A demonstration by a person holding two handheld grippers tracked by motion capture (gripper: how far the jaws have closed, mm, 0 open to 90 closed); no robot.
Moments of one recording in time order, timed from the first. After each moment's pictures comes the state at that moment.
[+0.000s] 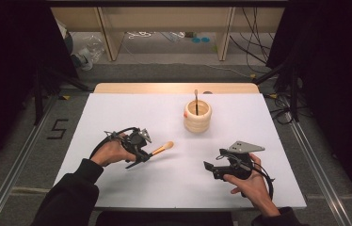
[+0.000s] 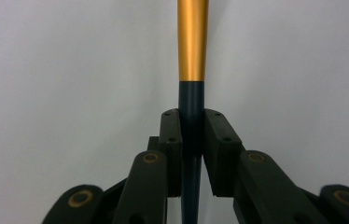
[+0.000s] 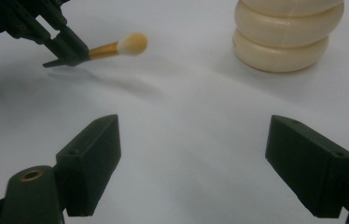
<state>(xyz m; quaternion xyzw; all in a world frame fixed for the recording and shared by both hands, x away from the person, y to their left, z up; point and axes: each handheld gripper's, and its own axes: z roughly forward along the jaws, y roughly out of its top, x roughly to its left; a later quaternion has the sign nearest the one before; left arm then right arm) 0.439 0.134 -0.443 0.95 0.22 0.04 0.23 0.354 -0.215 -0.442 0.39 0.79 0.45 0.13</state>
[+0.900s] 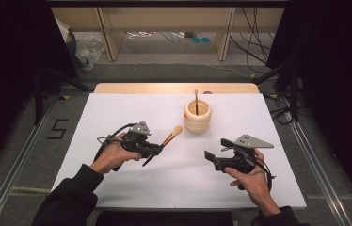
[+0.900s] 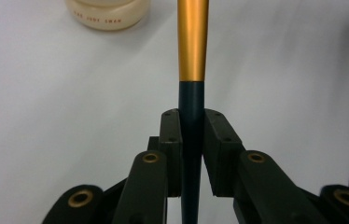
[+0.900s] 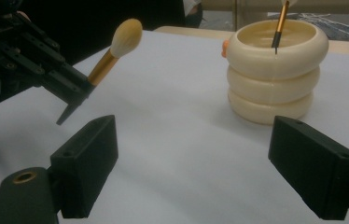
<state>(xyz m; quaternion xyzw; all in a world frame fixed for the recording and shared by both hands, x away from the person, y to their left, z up) 0.414 0.124 -0.415 0.88 0.25 0.05 0.41 0.362 -0.217 -0.425 0.39 0.73 0.54 0.15</state>
